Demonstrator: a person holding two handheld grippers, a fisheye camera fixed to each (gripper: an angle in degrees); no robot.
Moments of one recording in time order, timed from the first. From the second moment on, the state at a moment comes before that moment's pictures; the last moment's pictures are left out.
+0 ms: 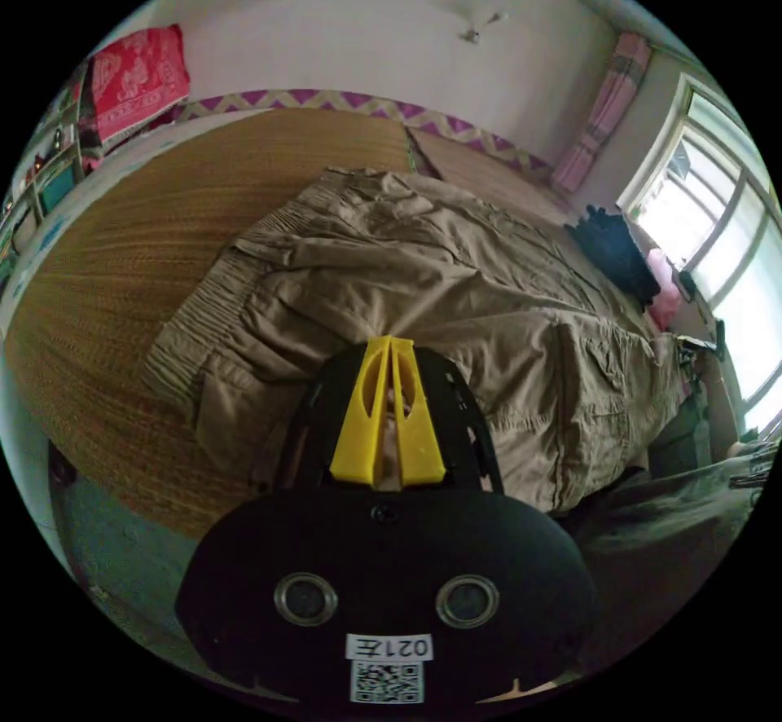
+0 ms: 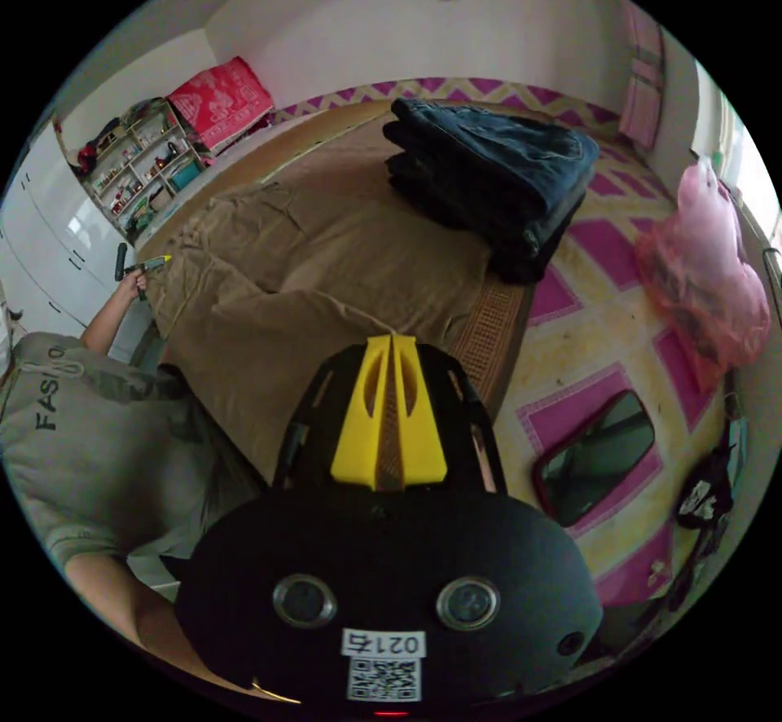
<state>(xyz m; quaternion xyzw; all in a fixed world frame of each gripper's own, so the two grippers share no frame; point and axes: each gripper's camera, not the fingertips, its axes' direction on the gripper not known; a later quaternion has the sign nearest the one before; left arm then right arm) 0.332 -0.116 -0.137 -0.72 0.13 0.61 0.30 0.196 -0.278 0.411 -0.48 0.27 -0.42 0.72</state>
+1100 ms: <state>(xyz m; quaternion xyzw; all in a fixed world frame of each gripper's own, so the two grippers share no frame) 0.413 -0.248 -0.274 -0.61 0.15 0.71 0.32 0.124 -0.086 0.370 -0.31 0.48 -0.46 0.69</state>
